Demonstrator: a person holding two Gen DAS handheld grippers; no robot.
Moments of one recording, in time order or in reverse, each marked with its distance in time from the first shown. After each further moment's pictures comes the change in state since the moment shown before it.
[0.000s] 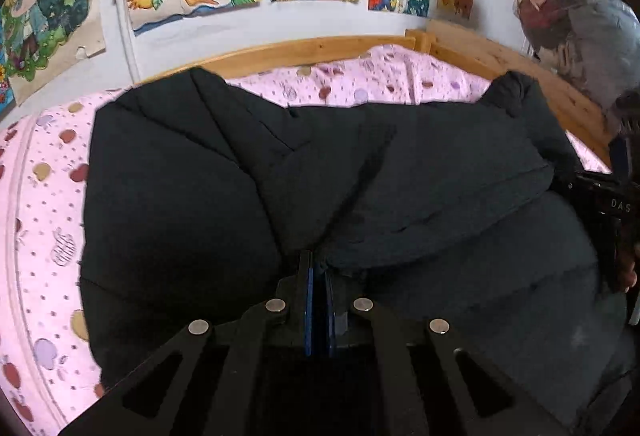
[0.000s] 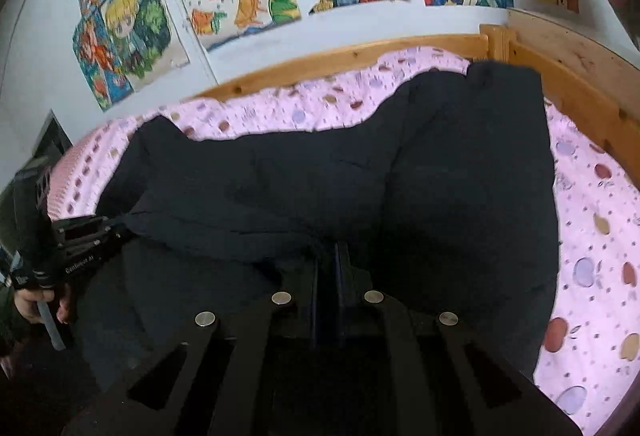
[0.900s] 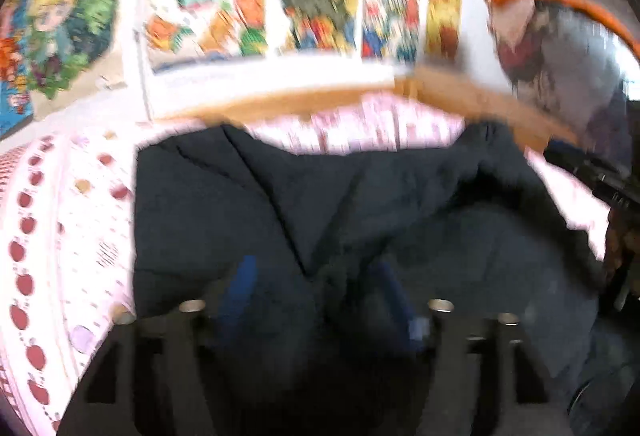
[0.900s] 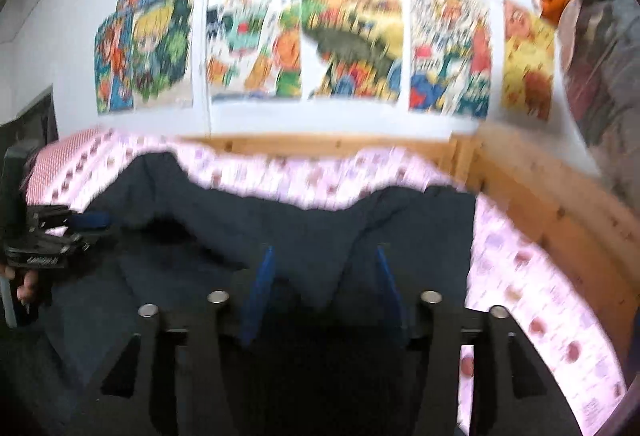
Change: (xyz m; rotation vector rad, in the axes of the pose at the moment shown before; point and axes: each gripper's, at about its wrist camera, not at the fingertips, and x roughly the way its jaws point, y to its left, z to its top) left arm -0.067 0.015 -0.013 -0.042 -0.216 -0.031; right arm -0.091 0.030 0.018 -0.180 -0.346 -0.170
